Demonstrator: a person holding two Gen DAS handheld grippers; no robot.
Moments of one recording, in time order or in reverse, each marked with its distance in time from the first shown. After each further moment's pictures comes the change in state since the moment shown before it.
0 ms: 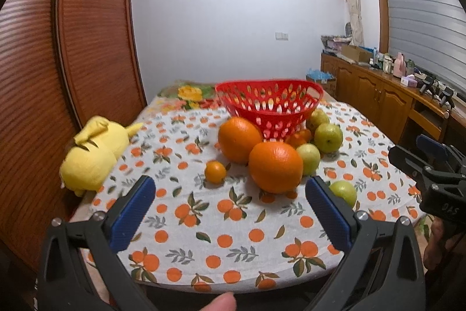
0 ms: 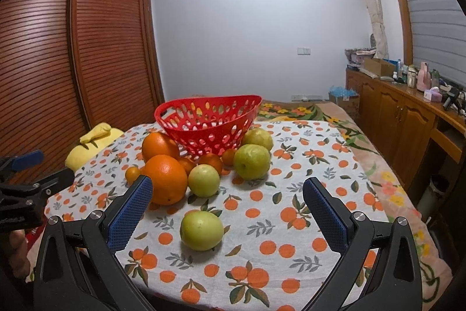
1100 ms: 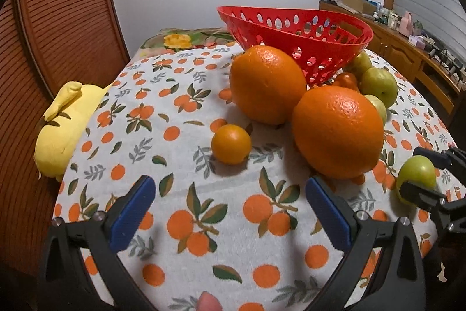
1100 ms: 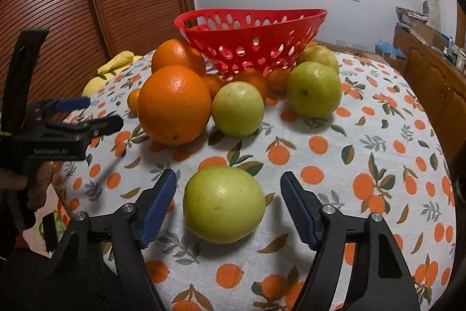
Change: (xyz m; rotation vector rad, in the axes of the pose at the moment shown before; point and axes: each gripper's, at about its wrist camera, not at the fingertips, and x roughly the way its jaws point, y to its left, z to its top) left arm 0.147 0.034 -0.016 0.053 0.268 -0.043; right arm 0.110 0.022 -0.047 -0.090 0.345 0.187
